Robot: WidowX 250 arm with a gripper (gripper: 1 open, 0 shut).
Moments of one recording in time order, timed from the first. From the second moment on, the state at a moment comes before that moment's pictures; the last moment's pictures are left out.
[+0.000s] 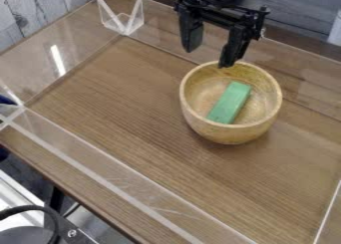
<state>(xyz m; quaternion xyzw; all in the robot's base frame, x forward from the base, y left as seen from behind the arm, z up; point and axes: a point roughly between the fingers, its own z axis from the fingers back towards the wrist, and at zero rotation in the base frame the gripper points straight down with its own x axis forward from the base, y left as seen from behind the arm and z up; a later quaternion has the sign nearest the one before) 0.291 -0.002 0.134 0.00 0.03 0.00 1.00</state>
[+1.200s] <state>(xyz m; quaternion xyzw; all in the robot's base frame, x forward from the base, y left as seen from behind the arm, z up) 0.278 -0.016 0.079 -0.01 0.06 -0.01 1.00</state>
